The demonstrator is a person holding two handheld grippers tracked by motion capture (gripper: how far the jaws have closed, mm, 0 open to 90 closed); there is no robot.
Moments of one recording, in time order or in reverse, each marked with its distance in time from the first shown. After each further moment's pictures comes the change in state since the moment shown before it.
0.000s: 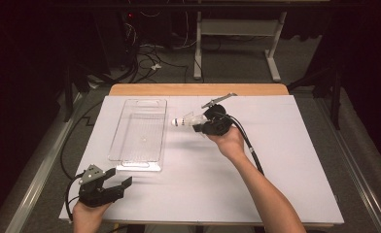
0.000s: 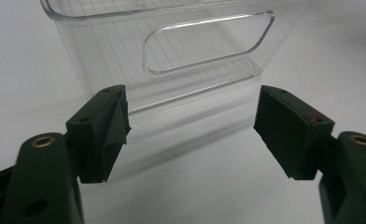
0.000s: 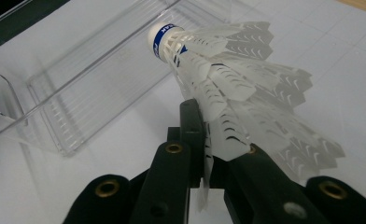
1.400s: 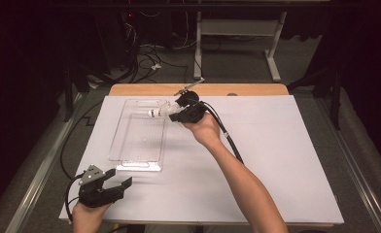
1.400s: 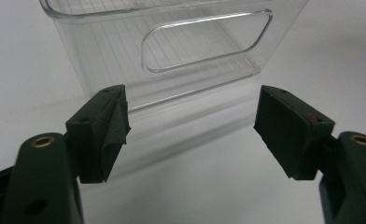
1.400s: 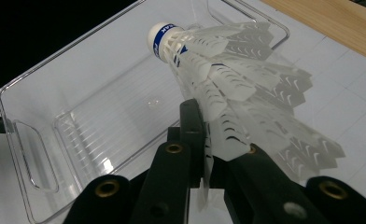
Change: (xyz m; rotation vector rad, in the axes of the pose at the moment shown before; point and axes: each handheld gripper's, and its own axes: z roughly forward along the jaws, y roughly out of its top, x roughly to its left) left arm -0.001 -0.001 -0.001 -0.001 -0.001 0.000; right arm 0.037 0.066 0.030 0.014 0.027 -0.052
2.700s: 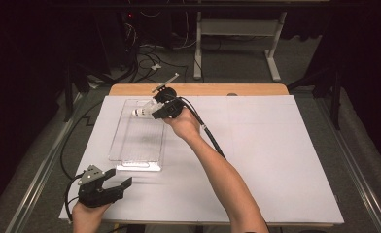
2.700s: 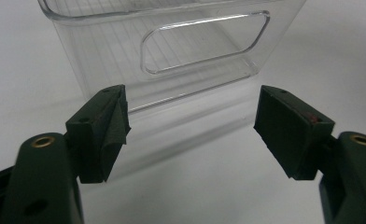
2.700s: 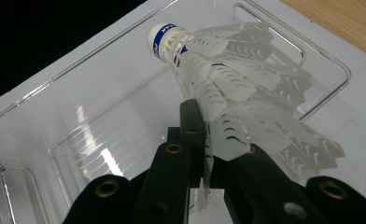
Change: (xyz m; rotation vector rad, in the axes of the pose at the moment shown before) left arm 0.001 0.000 -0.001 -0.002 -0.009 0.003; right arm 0.018 0.039 0.050 0.066 0.012 -0.011
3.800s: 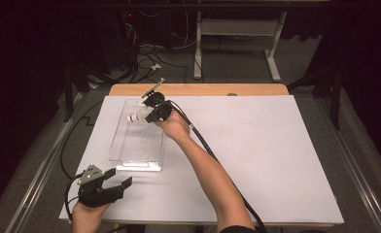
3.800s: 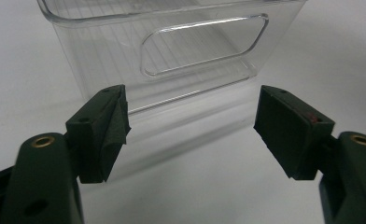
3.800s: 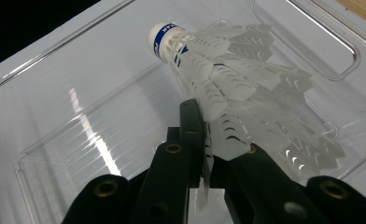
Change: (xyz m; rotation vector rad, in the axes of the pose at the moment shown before) left arm 0.000 0.000 0.000 -0.007 -0.006 -0.005; right arm 0.004 0.009 0.047 0.076 -0.012 -0.042
